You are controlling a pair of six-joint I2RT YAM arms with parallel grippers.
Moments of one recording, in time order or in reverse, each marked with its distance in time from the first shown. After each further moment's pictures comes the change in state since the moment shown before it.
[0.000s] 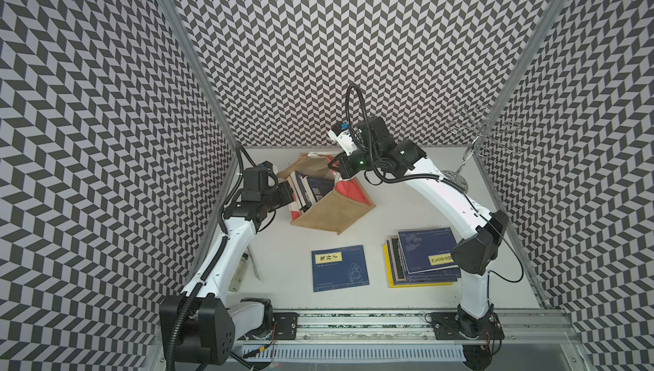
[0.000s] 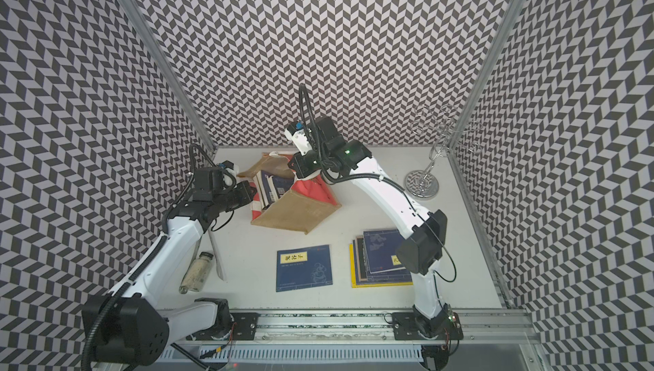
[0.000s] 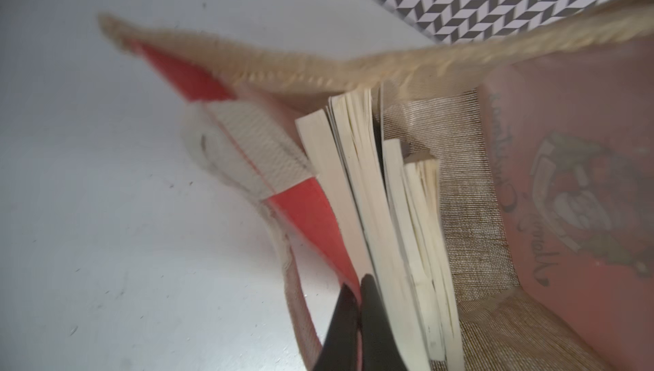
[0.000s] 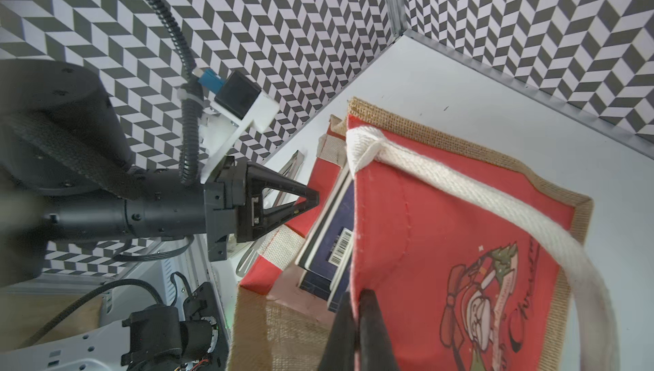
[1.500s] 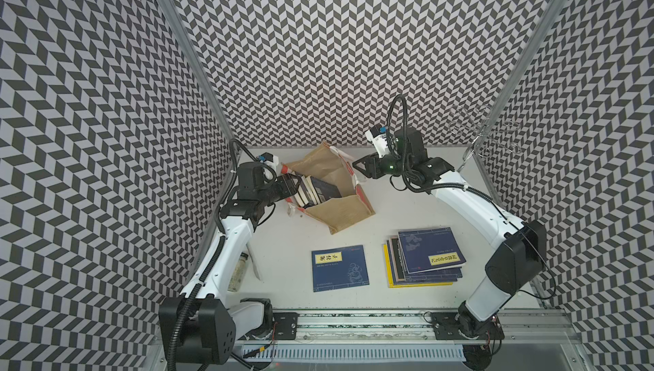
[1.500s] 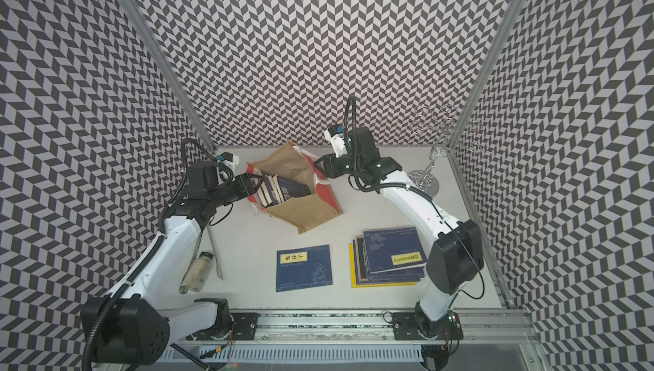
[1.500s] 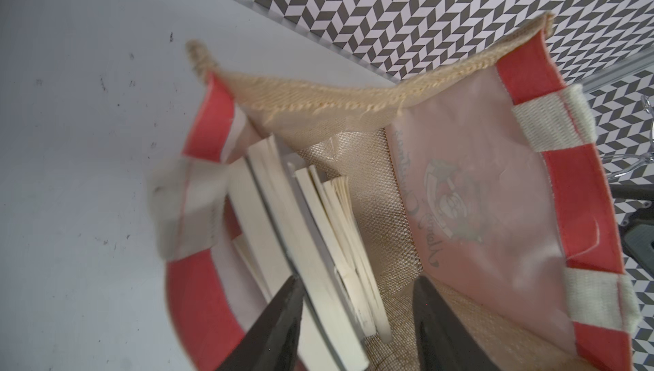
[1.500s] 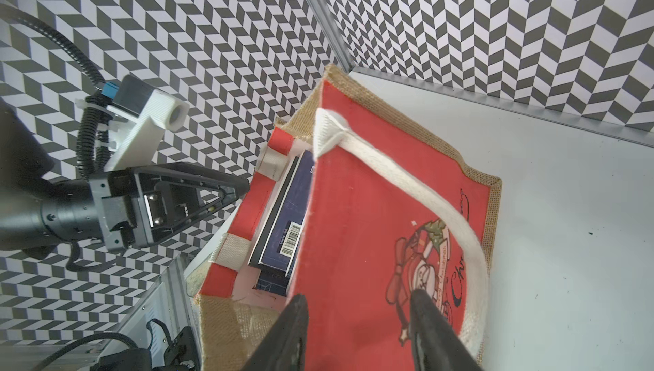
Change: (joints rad) left arm 0.014 0.001 0.026 0.124 0.167 -0.008; right arm -0.192 -0.270 -0.572 0.417 -0.091 0.103
